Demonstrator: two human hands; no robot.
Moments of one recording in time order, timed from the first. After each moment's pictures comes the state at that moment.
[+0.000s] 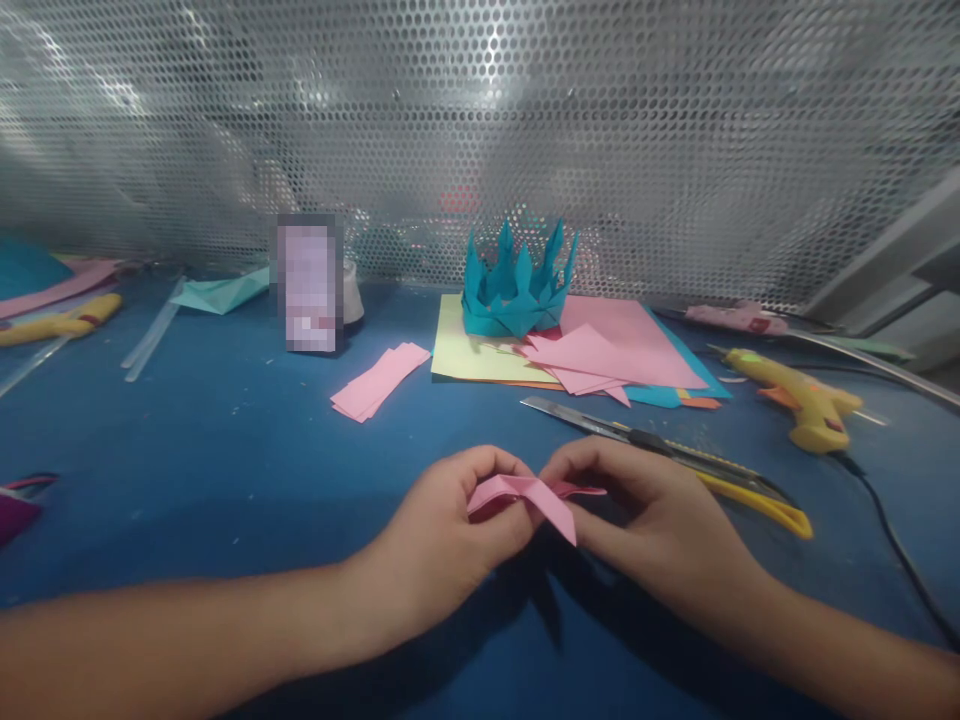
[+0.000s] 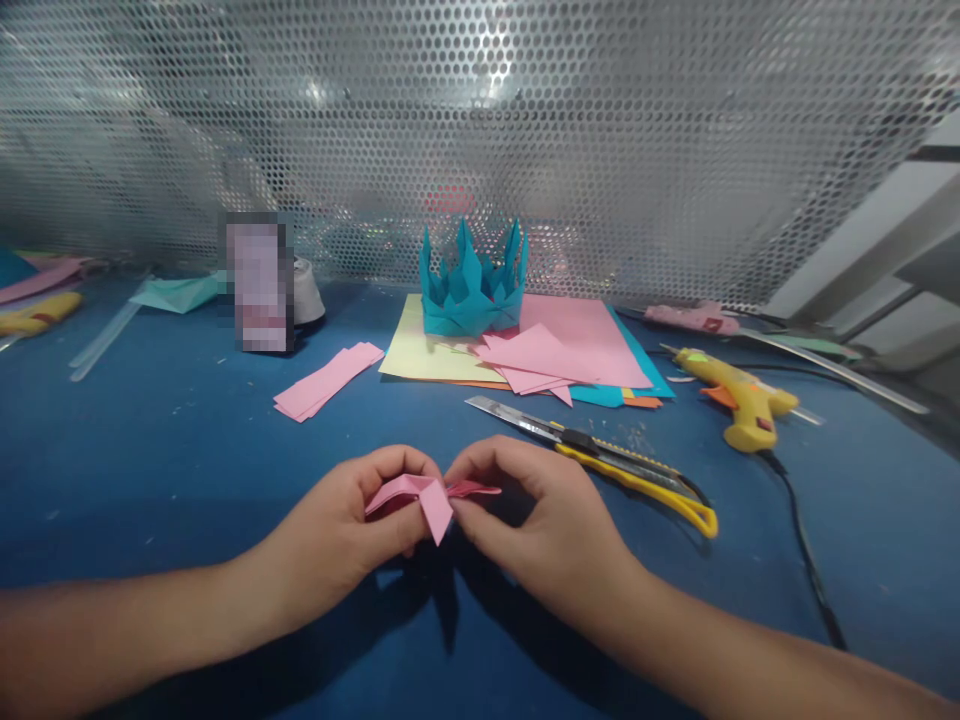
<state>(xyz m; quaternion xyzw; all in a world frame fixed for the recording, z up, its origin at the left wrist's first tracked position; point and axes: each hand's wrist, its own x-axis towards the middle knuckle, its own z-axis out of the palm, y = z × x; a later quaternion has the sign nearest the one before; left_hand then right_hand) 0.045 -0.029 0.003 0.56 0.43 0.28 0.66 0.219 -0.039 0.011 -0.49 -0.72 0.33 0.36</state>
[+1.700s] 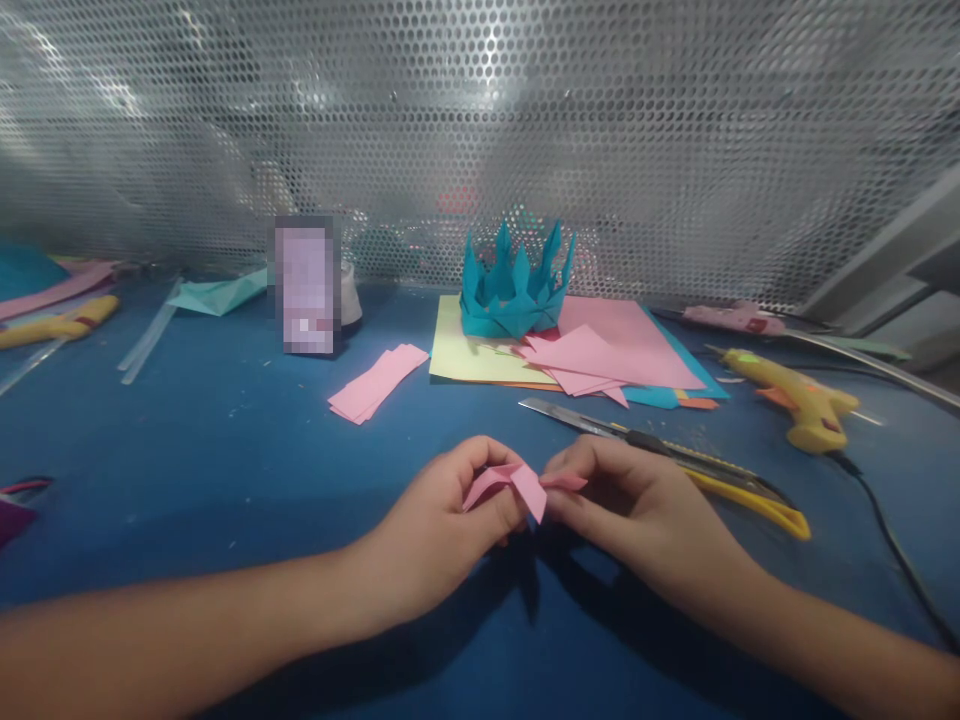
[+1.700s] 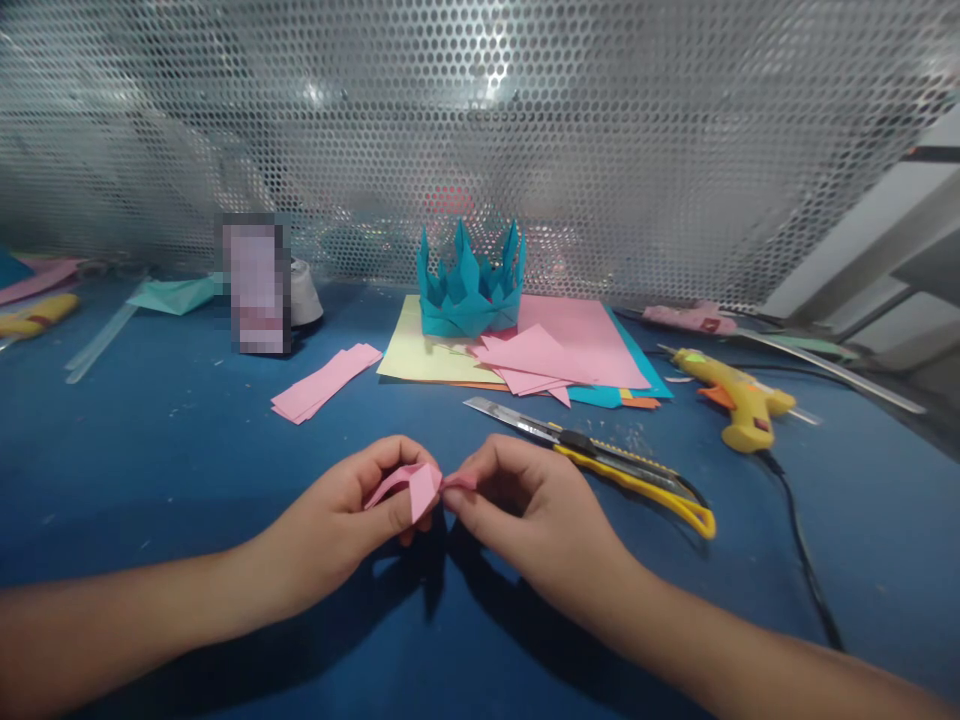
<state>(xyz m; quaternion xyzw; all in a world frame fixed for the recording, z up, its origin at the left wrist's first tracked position) 0.044 -0.023 0.000 0.57 0.39 0.28 0.67 0.220 -0.036 0.009 -0.49 -0.65 0.43 0.39</state>
